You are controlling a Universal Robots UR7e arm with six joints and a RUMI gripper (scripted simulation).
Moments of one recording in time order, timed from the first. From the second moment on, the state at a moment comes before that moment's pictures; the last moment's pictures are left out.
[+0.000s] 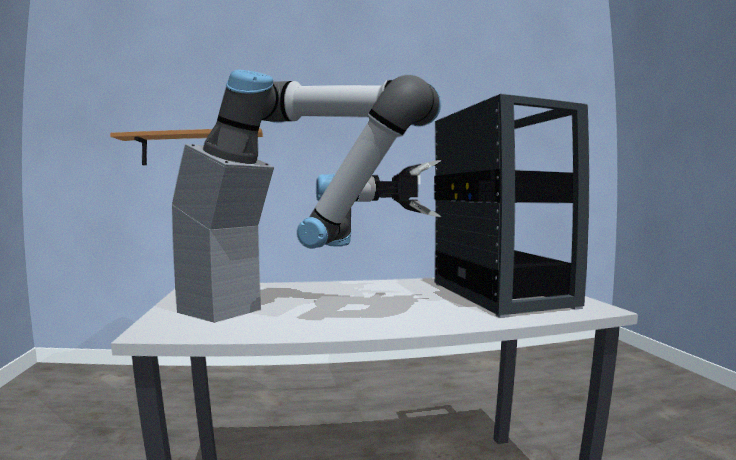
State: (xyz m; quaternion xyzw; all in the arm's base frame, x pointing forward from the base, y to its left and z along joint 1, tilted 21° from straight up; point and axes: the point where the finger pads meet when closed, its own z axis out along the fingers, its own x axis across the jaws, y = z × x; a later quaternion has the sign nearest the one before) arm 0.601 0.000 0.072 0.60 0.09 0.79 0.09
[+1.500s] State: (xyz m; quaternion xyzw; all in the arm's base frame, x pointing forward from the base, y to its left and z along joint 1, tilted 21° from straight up) arm 0.597 -0.081 0.093 0.60 0.09 0.79 0.09
